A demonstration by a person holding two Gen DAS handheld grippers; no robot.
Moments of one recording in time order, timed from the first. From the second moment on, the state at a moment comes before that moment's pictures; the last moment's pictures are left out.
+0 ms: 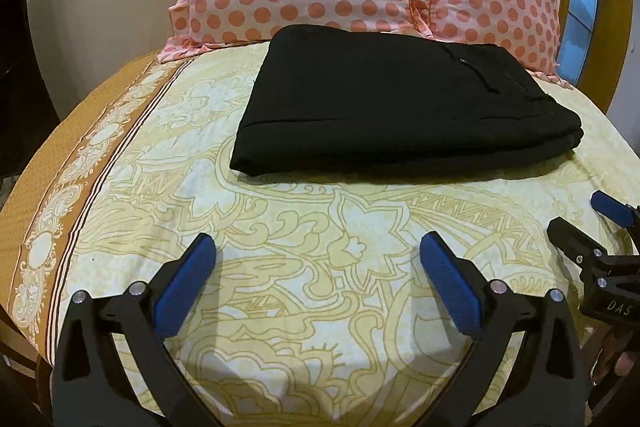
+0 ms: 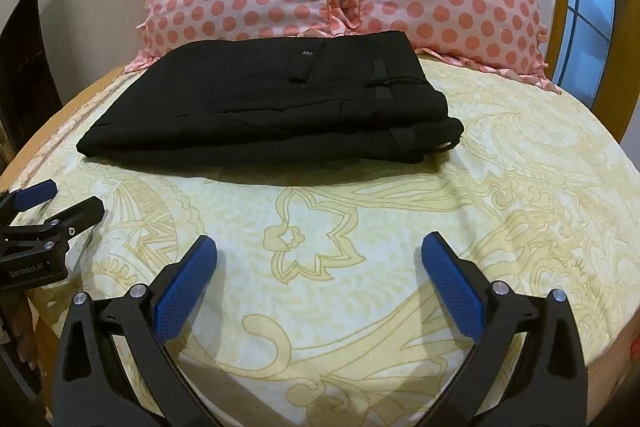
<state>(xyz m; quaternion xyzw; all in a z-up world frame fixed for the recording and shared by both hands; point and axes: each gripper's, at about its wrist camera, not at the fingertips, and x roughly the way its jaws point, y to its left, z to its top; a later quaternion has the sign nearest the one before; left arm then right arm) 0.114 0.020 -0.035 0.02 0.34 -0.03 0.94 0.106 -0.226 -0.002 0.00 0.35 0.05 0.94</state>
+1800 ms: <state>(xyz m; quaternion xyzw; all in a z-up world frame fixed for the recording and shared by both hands) 0.114 0.020 -0.035 0.02 0.34 -0.03 0.94 0.106 -0.227 -0.002 0.00 0.35 0.05 0.94</state>
